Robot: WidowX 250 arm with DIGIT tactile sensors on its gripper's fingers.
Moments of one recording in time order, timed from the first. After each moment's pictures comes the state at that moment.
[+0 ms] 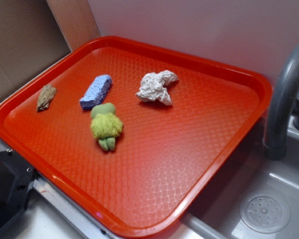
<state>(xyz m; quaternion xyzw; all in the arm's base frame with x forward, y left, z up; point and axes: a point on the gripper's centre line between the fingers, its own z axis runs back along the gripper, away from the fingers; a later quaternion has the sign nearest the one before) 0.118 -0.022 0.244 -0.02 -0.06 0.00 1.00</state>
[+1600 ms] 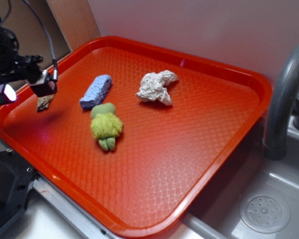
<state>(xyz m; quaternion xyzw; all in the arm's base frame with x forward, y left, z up) 0.160 0.093 0.056 0.03 -0.09 0.38 0.92</state>
